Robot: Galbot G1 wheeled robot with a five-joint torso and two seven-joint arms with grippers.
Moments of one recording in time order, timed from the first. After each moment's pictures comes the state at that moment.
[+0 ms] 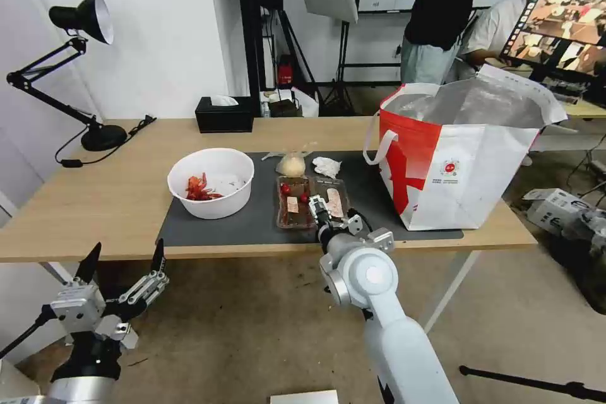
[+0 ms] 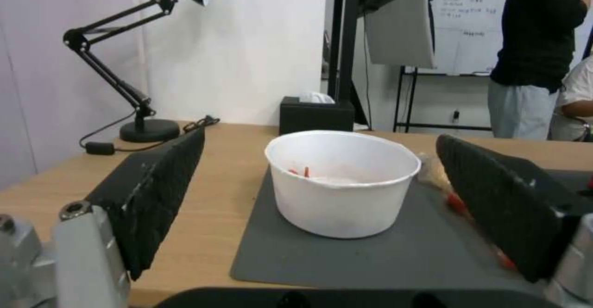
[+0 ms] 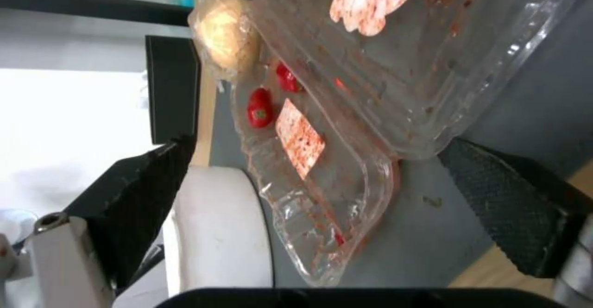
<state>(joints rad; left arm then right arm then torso) 2.03 -1.38 -0.77 -2.50 -0.32 -0.15 -0.09 -1.01 1.57 0.13 1.95 1.45 -0.01 0.91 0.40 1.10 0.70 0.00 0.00</state>
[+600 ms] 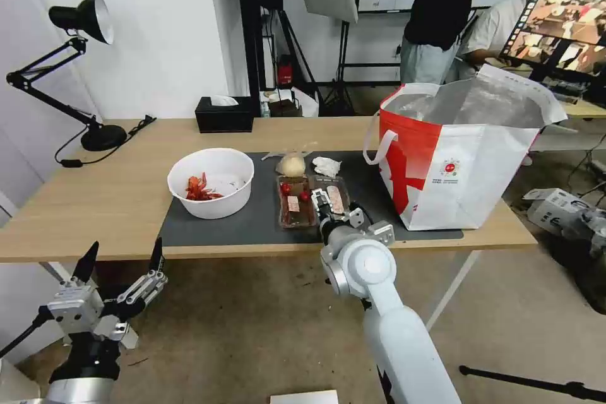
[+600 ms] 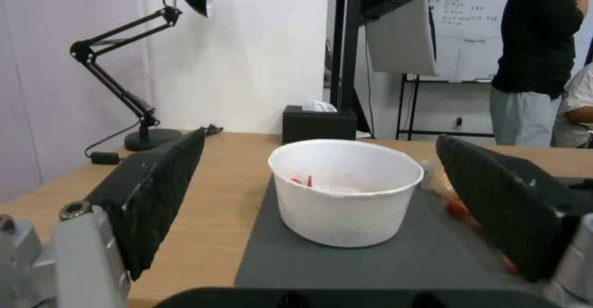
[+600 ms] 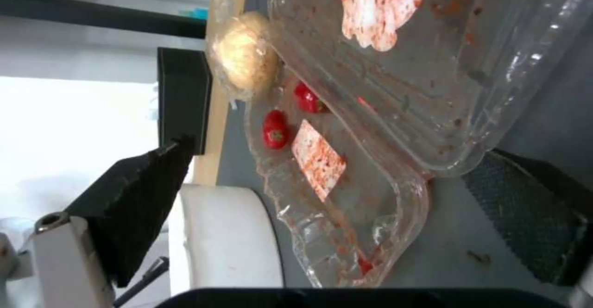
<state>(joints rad) 2.03 -1.38 -0.77 -2.50 -0.31 -0.17 -0.09 -0.95 1.57 0.14 1.90 1.44 -0.01 0.89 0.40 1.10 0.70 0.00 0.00</state>
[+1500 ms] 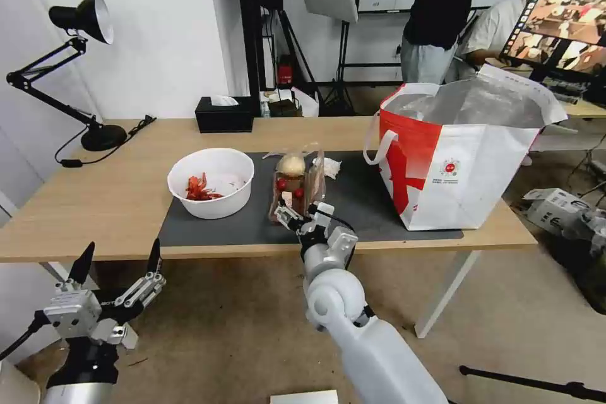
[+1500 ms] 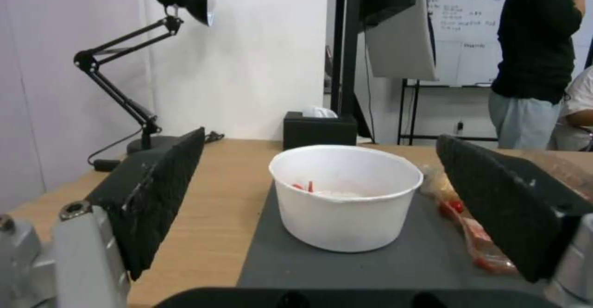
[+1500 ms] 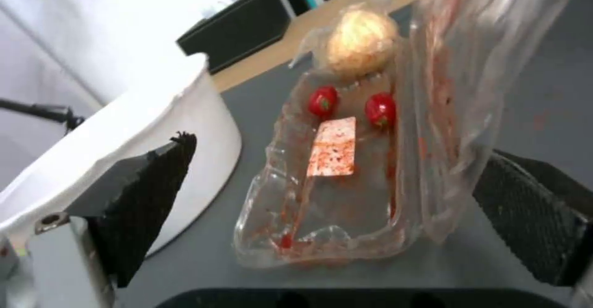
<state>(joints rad) 2.04 -1.40 -0.77 -2.50 -0.29 -0.21 -0.08 -0.99 1.46 -0.08 1.81 0.67 -0.17 0.50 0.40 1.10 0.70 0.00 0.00</state>
